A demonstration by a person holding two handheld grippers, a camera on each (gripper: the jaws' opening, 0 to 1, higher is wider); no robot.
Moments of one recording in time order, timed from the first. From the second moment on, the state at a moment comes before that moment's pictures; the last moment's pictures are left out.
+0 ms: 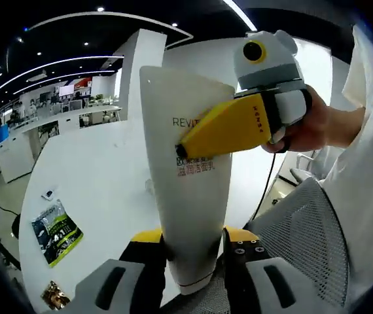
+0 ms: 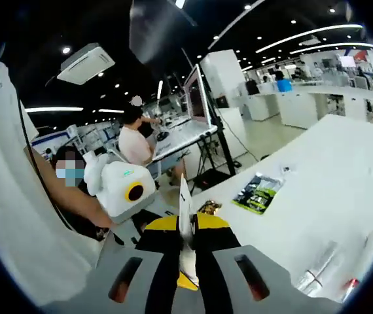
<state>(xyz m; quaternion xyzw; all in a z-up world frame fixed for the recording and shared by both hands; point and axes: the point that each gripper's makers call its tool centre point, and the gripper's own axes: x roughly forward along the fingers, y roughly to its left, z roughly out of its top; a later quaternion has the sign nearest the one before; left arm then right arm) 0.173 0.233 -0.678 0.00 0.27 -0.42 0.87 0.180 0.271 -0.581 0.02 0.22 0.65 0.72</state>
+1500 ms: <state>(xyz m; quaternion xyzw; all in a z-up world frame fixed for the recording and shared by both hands) 0.126 0.212 -0.725 0.11 0.36 -0.50 0.78 0.126 0.243 -0.631 -0.29 0.30 0.74 0.52</state>
